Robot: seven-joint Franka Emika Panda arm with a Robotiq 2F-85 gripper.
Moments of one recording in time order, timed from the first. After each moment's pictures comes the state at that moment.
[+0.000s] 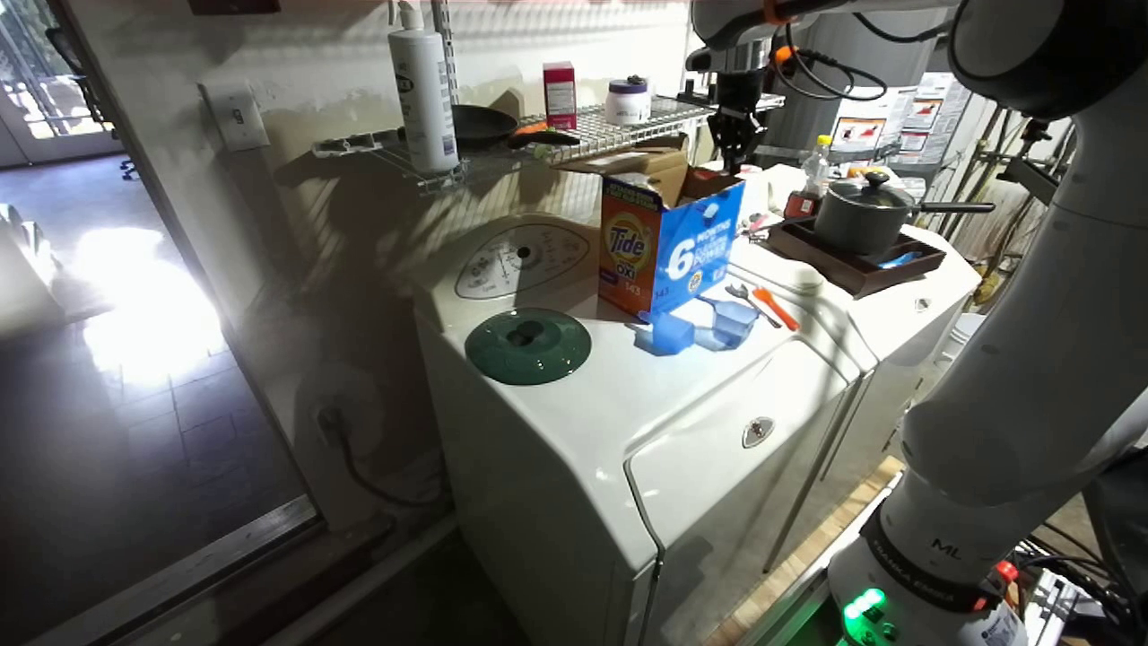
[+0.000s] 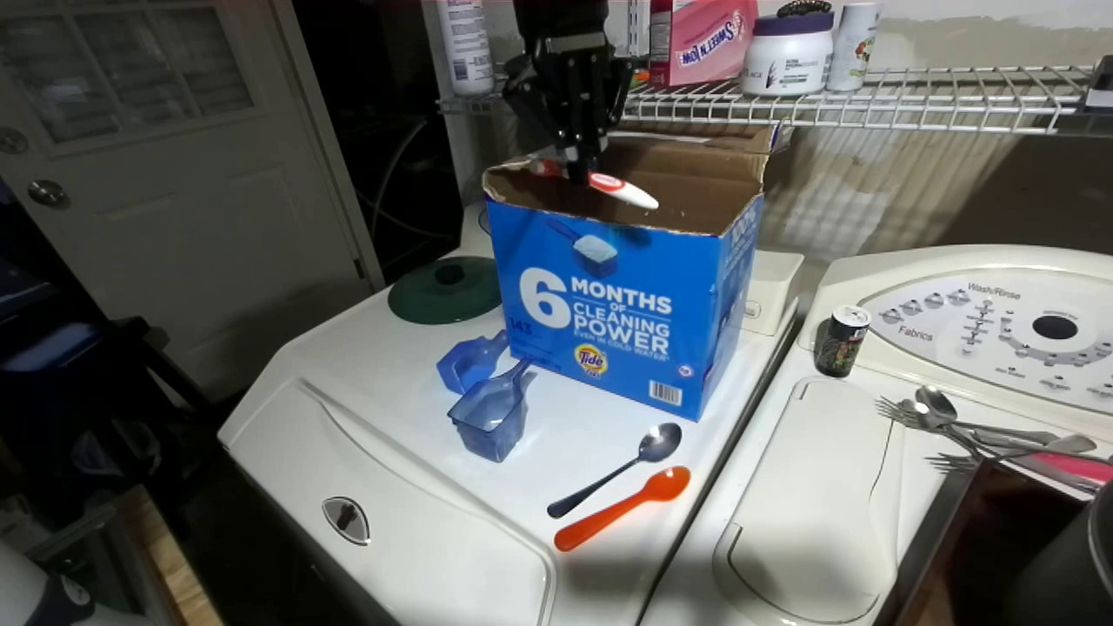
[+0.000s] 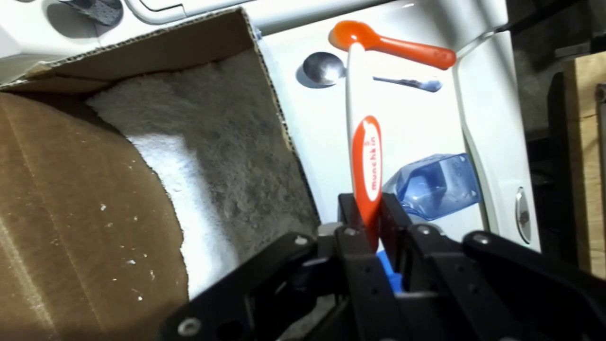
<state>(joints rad) -0.23 0.08 -0.15 -1.64 -0.18 1.77 -1.68</state>
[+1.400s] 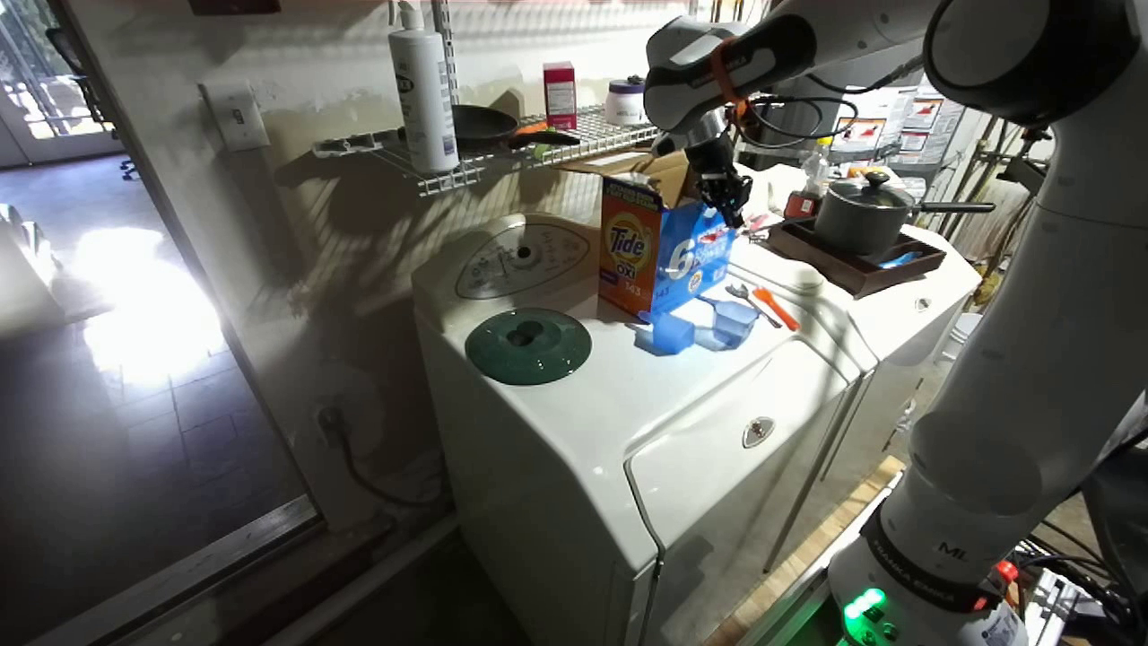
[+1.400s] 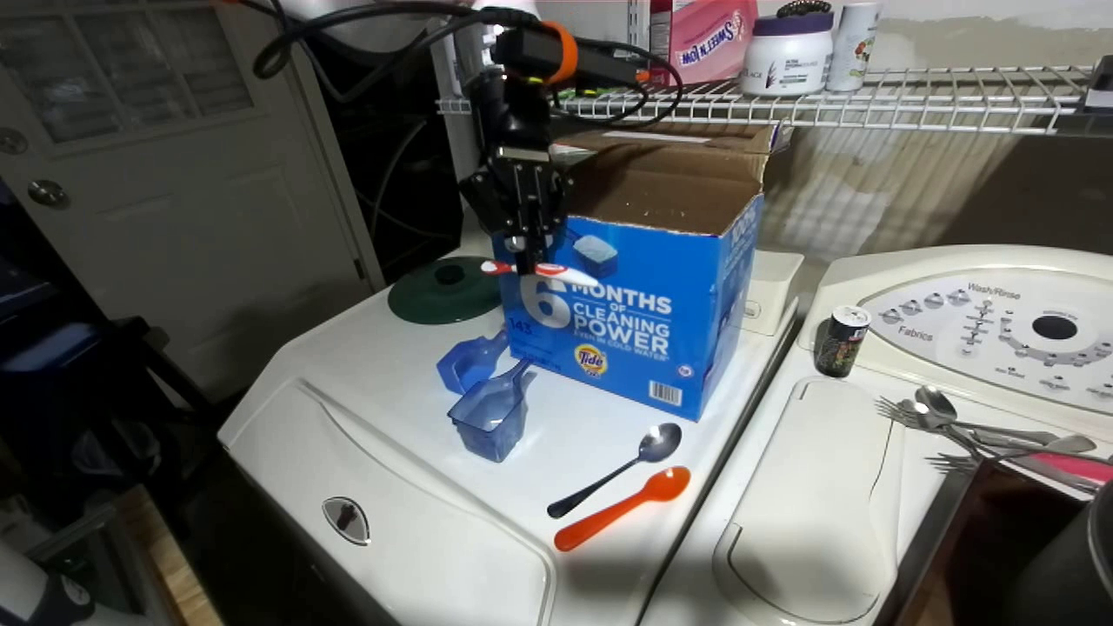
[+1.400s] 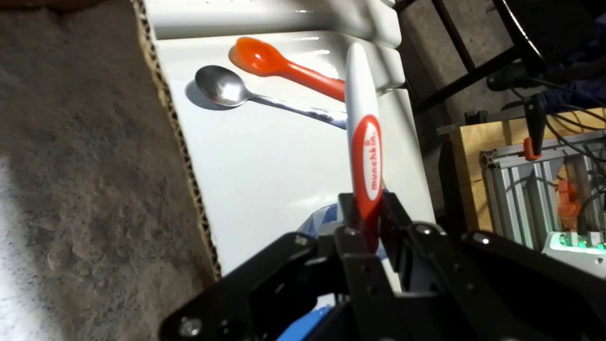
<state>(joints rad) -0.12 0.13 -0.10 -1.81 -0.46 1.67 -1.56</state>
